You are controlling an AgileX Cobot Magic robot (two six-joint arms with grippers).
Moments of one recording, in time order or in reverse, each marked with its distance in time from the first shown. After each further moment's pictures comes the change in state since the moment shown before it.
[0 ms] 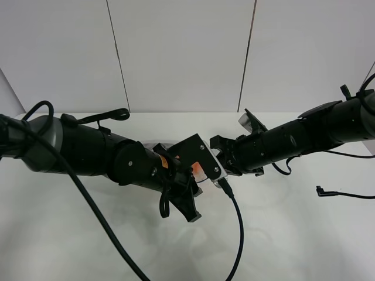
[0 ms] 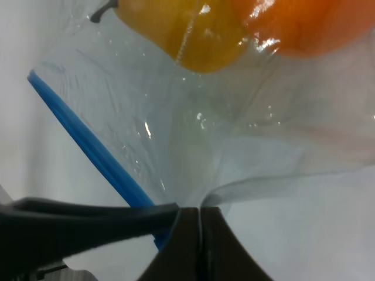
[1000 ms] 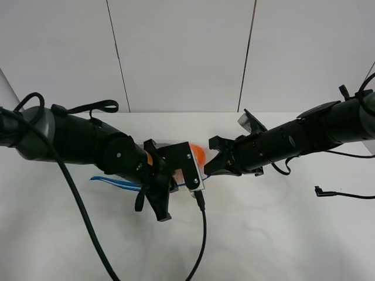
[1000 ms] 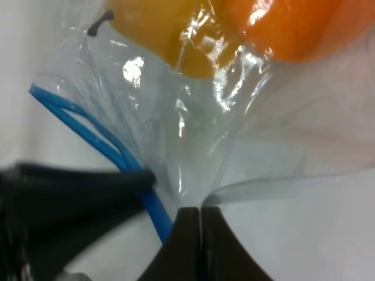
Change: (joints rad) left arm 0.118 0.000 -0.005 0.212 0.165 0.099; right arm 0.006 0.000 0.000 -0.002 -0.016 0.002
